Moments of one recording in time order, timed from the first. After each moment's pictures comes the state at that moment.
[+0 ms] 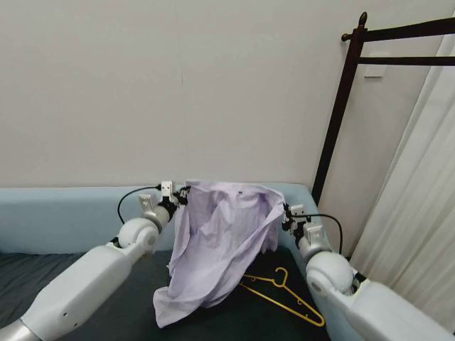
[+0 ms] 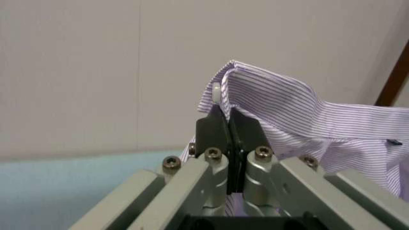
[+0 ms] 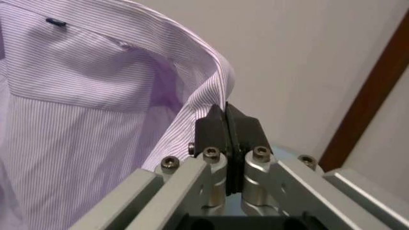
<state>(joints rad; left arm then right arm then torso) 0.24 -0.87 0.25 -1.56 -1.10 0.13 -0.32 -0.40 0.82 -0.27 1.72 0.73 -0.23 0.47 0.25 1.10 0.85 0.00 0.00</state>
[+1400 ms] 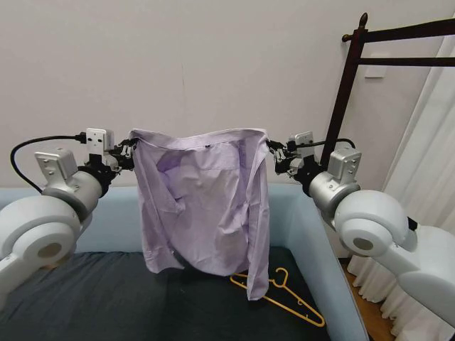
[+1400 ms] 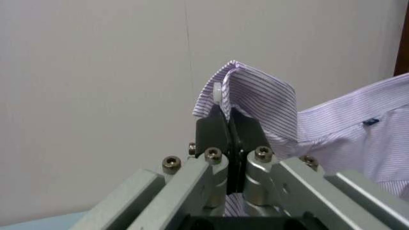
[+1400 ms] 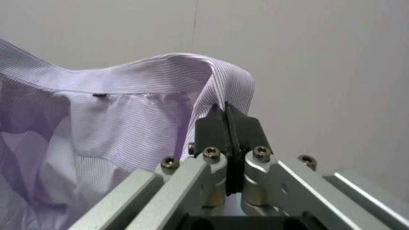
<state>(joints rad) 0.43 -0.38 -0.10 -2.23 -1.29 0.33 -0.63 -0.17 0.66 -0.23 2.18 1.16 -0.41 0.56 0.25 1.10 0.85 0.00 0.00</state>
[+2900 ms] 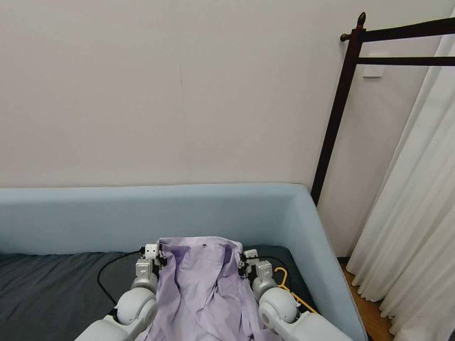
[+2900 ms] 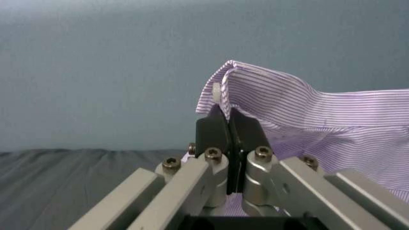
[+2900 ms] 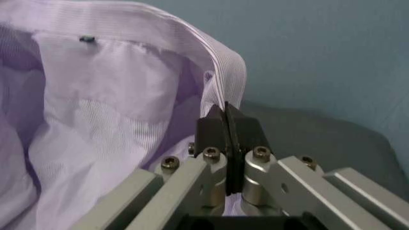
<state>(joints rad) 0.78 -1.00 0.06 -1.45 -0.65 0.09 -0.49 -0.66 1.19 -0.31 1.39 0.67 -0.22 0.39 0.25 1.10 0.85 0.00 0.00</state>
